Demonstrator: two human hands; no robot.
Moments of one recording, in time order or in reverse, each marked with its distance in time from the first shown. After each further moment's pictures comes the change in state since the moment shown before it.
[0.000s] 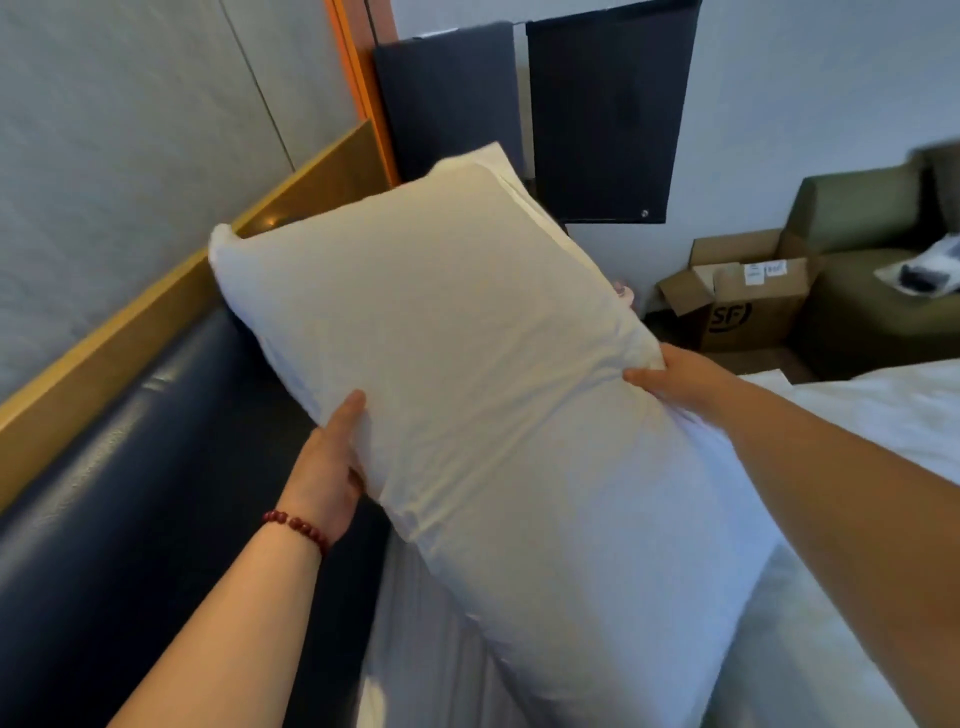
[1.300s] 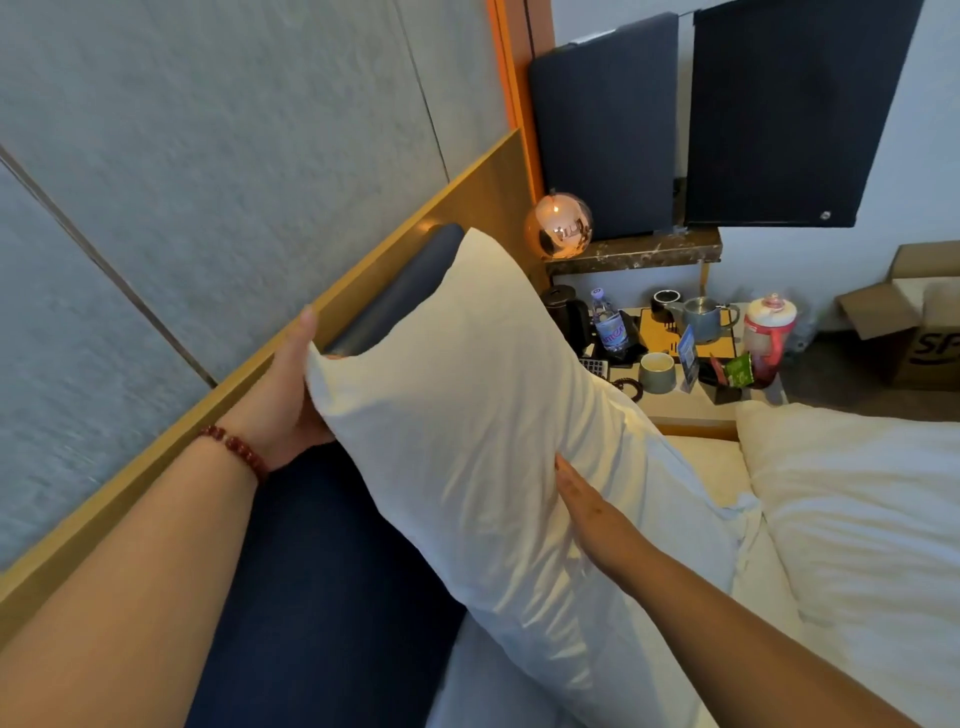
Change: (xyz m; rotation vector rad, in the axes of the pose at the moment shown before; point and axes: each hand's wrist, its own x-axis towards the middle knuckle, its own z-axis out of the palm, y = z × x) left_hand -0.063 0.133 -0.072 0.427 -0.002 0.024; right_hand -0.108 -0.034 0.220 0.209 -0.494 -0.220
